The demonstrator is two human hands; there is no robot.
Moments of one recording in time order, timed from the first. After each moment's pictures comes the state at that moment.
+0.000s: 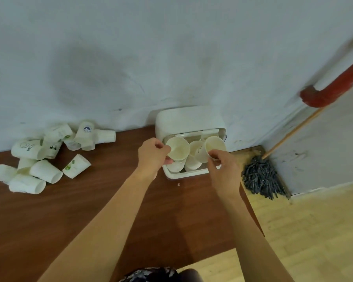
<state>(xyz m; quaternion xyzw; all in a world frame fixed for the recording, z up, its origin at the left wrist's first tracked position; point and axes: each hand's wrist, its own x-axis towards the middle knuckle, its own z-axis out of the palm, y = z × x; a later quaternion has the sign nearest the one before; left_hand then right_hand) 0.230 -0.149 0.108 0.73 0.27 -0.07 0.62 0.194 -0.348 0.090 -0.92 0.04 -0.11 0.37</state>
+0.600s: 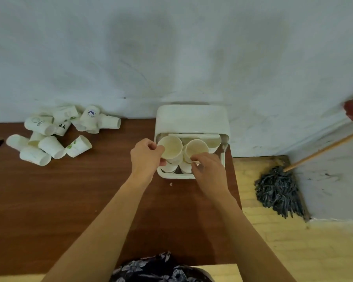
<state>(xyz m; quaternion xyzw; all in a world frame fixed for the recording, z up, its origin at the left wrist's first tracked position) 0.242 -0.206 0.099 0.75 0.40 0.01 0.53 0.255 -0.386 0.055 -0.93 -0.14 0.05 0.34</state>
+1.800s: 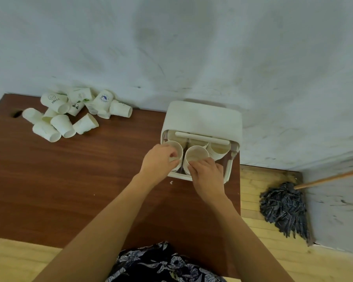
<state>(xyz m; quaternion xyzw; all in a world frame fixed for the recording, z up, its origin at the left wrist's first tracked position) 0.245 -0.212 0.043 0.96 0.14 -0.05 0.26 0.277 -0.386 0.024 -0.94 -0.25 0.09 0.21</state>
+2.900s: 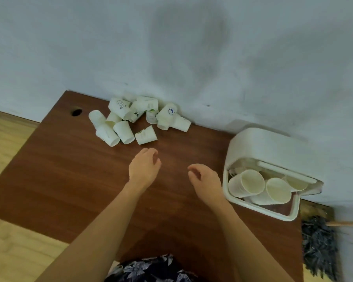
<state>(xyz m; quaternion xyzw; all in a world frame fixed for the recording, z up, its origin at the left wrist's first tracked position) 0.142 0.038 0.020 0.90 0.35 0.01 0.26 0.224 -0.155 0.034 -0.89 -0.25 0.22 0.31</state>
